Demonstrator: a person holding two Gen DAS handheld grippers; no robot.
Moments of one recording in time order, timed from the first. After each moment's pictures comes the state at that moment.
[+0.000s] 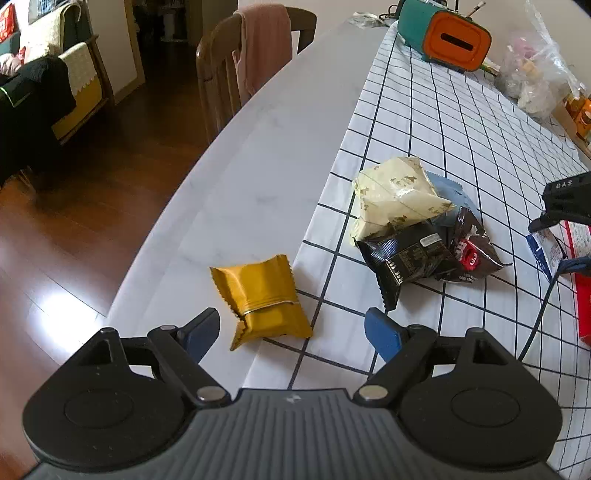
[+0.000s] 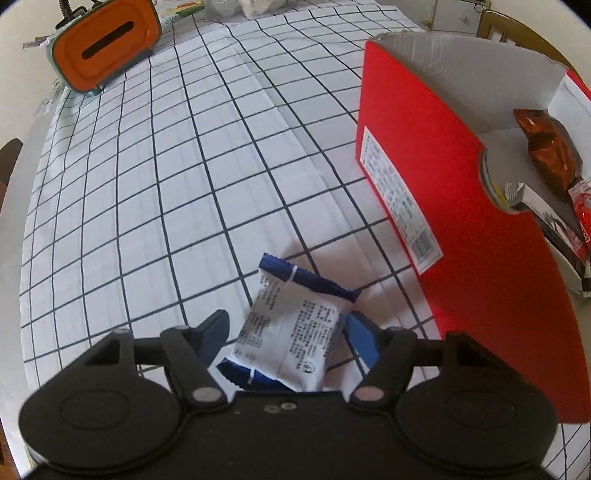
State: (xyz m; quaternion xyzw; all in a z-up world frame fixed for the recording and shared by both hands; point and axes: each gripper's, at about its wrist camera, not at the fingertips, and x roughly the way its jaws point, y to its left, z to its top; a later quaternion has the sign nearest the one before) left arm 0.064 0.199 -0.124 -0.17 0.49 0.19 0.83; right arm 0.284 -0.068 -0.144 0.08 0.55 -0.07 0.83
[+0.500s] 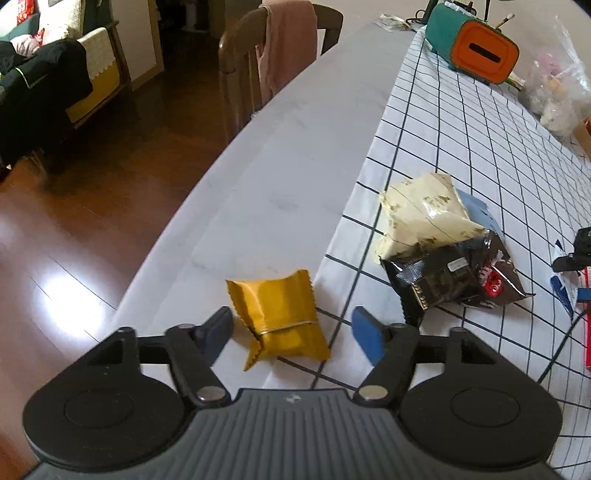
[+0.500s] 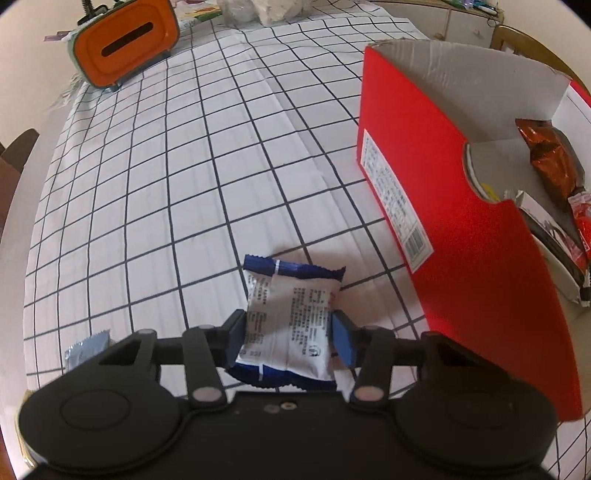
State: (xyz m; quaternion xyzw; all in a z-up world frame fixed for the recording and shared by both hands) left arm 0.072 0.214 -0.128 -0.19 0.49 0.23 0.82; right arm 0.266 -0.071 -0.137 0.07 0.54 -0.04 0.84
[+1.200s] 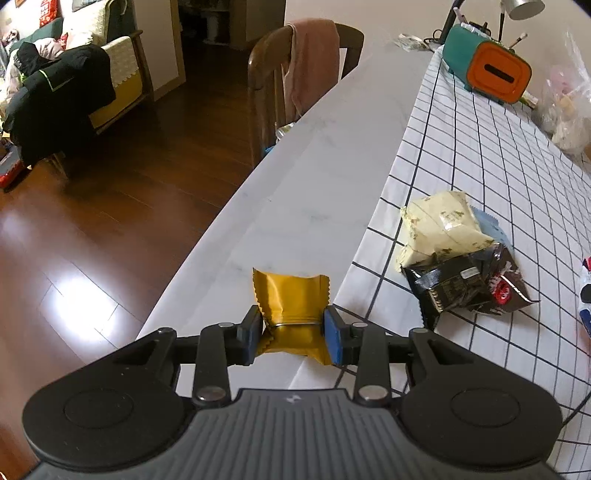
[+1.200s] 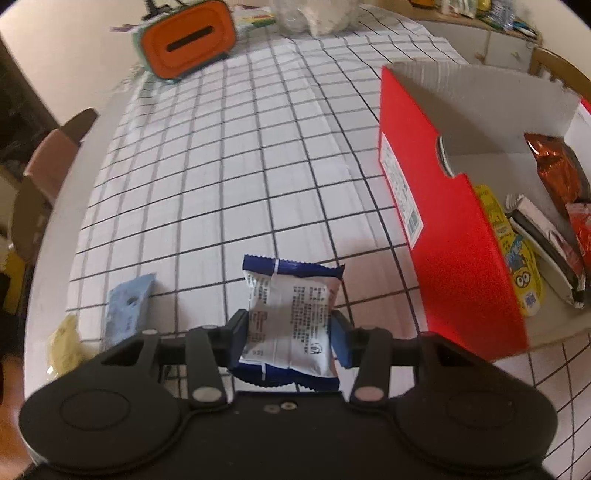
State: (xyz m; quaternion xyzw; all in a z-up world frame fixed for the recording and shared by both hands) left arm 0.051 0.214 -0.113 -0.19 0.46 0.26 0.83; right arm 0.221 -0.084 -0.100 0.05 0.52 0.06 0.85
